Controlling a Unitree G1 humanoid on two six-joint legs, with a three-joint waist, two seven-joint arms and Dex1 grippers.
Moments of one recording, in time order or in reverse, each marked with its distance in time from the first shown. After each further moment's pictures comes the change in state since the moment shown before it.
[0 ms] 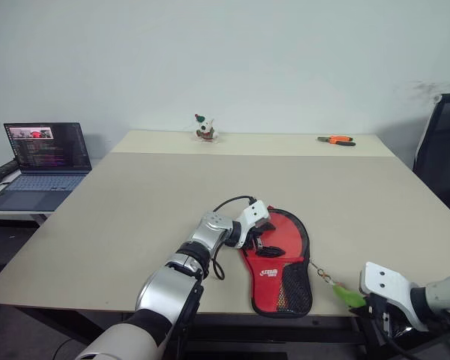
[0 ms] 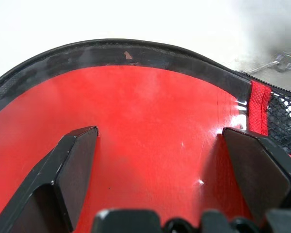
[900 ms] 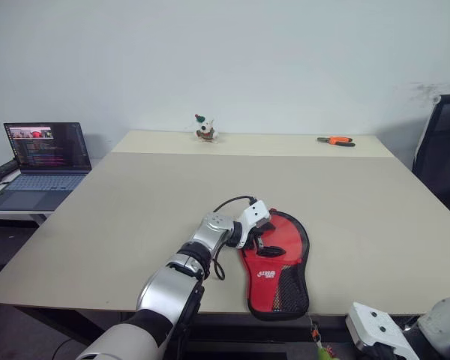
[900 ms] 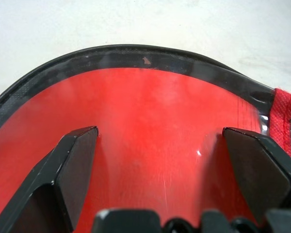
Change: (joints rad) left arm 0.001 -0.007 0.000 0.000 0.003 0.003 0.037; right arm 0.038 -0.057 -0.032 -0.297 0.466 0.196 0.114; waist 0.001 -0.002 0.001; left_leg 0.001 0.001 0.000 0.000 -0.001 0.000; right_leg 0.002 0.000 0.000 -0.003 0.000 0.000
